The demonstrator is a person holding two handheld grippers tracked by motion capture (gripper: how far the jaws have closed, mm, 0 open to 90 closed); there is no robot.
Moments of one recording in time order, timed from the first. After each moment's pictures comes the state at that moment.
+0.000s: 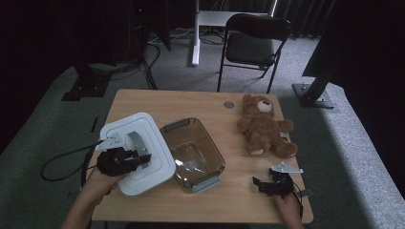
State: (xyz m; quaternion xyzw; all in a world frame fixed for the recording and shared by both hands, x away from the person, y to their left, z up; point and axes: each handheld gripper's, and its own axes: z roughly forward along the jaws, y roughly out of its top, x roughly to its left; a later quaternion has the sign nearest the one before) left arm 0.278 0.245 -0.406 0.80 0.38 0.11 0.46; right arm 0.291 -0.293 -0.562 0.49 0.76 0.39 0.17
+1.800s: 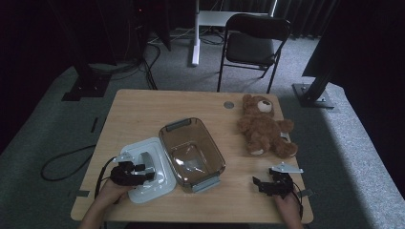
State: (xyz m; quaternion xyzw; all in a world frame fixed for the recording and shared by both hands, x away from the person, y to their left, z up) left arm 0.305 0.257 -0.534 0.80 0.42 0.06 0.42; right arm 0.291 -0.293 -0.562 0.49 0.76 0.39 0.17
